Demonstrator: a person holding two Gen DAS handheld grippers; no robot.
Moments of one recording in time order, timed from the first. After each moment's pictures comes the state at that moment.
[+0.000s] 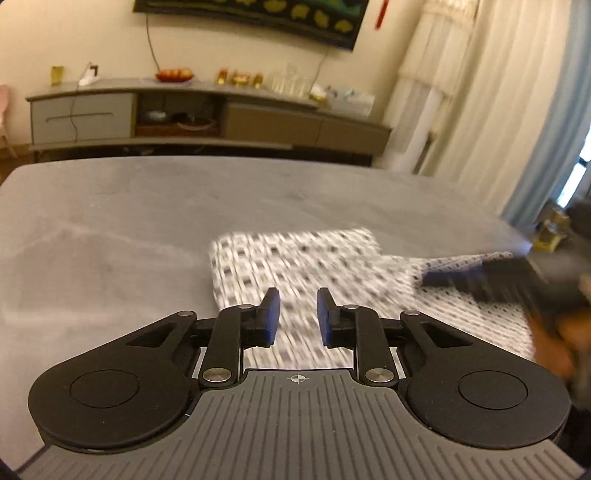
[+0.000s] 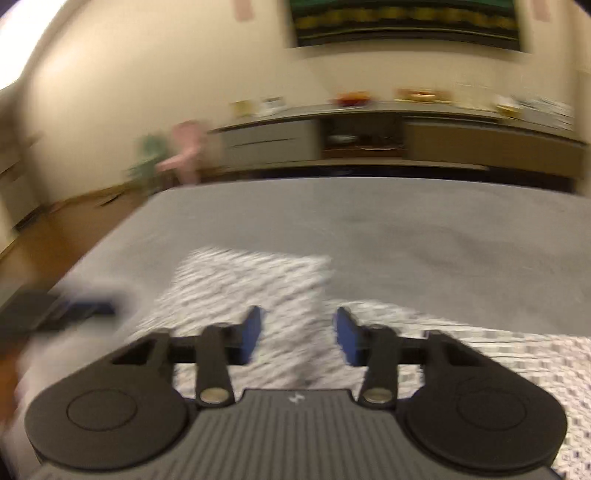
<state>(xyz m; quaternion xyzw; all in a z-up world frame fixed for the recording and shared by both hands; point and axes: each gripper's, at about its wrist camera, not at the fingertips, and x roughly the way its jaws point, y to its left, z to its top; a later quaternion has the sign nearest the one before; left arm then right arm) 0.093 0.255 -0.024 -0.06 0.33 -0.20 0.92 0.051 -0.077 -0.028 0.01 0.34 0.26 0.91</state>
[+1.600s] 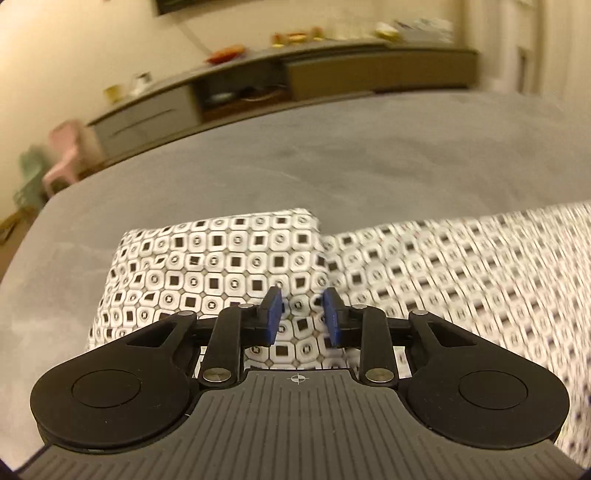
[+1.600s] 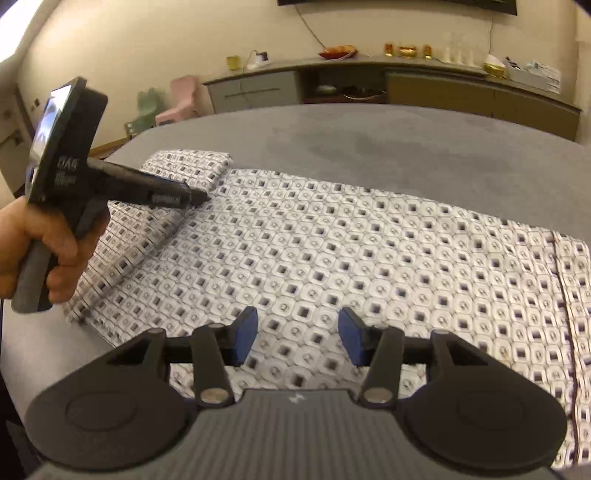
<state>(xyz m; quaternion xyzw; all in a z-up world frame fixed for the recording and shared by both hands) 0.162 0.066 -0.083 0.08 0.39 0.01 0.92 0.019 -0.202 -0.080 0.00 0.39 0.22 0.89</state>
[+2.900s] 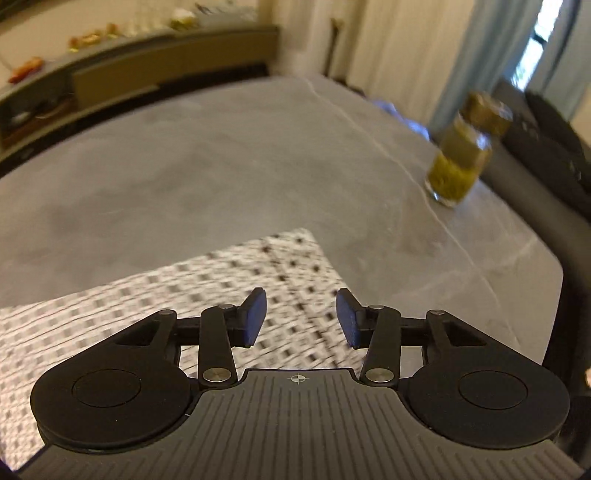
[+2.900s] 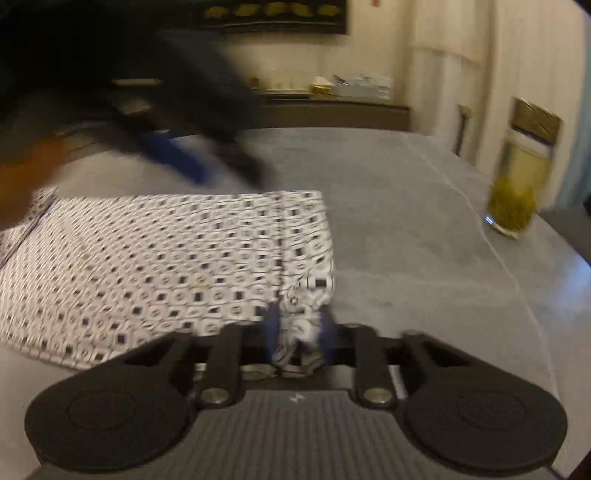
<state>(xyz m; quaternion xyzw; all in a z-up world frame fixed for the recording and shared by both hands) 0.137 -0.222 -0.021 0.08 0.44 -0.30 0.84 -0.049 -0.288 -0.087 0.00 0.34 -0.04 0.94</state>
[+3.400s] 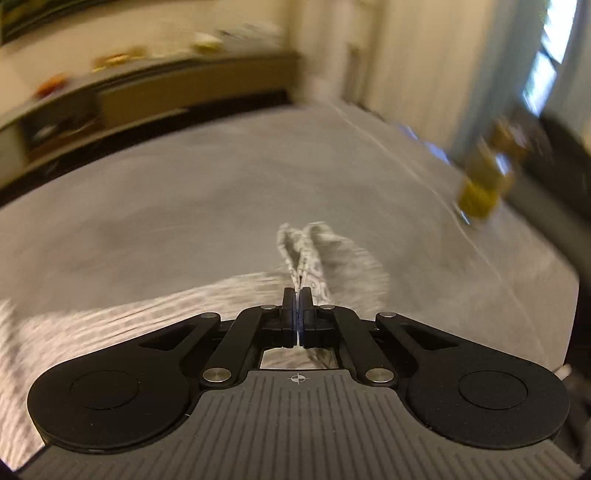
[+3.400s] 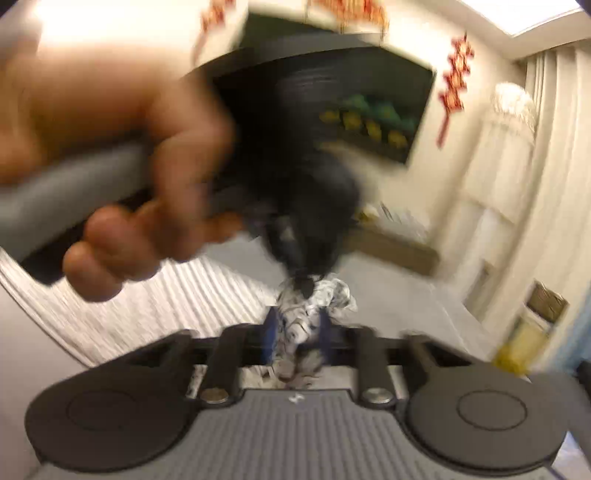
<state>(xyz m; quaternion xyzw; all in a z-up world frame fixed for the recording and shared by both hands) 0.133 -0.126 -0.004 0.03 0.39 -0.25 0.88 -0.097 -0.229 -0.044 -0.14 0.15 0.04 0.98</state>
